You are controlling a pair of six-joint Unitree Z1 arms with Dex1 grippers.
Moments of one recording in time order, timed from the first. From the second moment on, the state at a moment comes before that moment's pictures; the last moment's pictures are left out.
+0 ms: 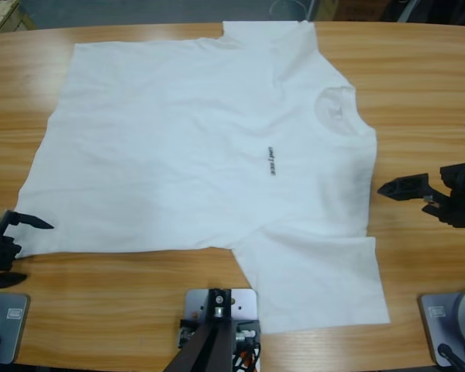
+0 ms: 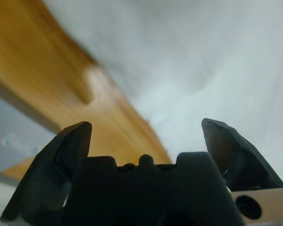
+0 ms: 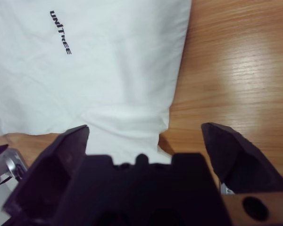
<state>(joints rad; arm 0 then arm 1) -0.46 1.29 -0.45 0.53 -0.15 -1.66 0.51 1.22 -0.71 0.64 0.19 0.78</state>
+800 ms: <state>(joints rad) -0.47 1.23 -0.26 0.16 -0.04 -1.68 0.51 1.16 -0.68 0.64 0.21 0.78</state>
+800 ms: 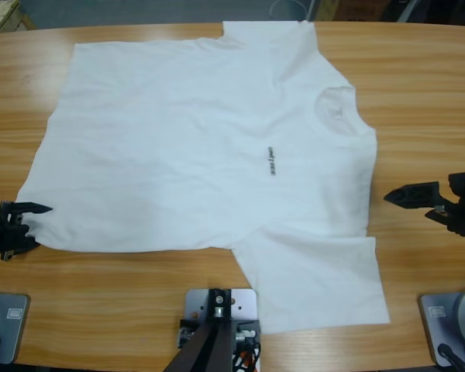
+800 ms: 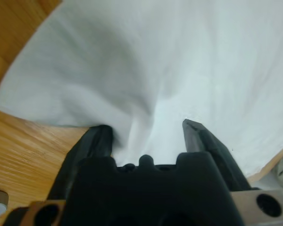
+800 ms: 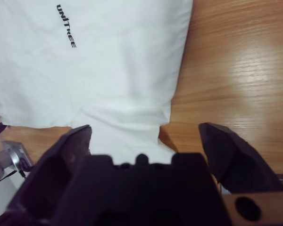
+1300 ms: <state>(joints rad) -0.47 1.21 -0.25 0.17 -0.04 -1.61 0.51 1.16 -0.59 0.59 0.23 0.85</state>
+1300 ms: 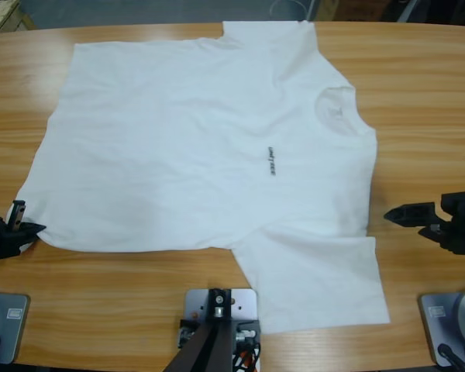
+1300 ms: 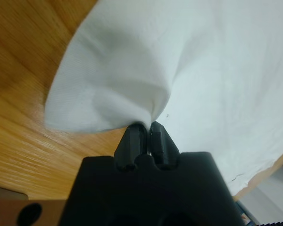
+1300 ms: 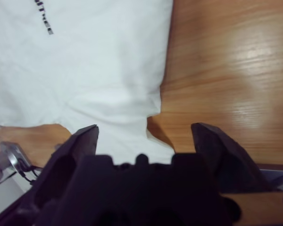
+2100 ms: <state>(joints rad) -0.47 1.22 -0.25 0.18 -0.04 -1.61 0.84 1.30 -0.35 0.19 0.18 1.32</state>
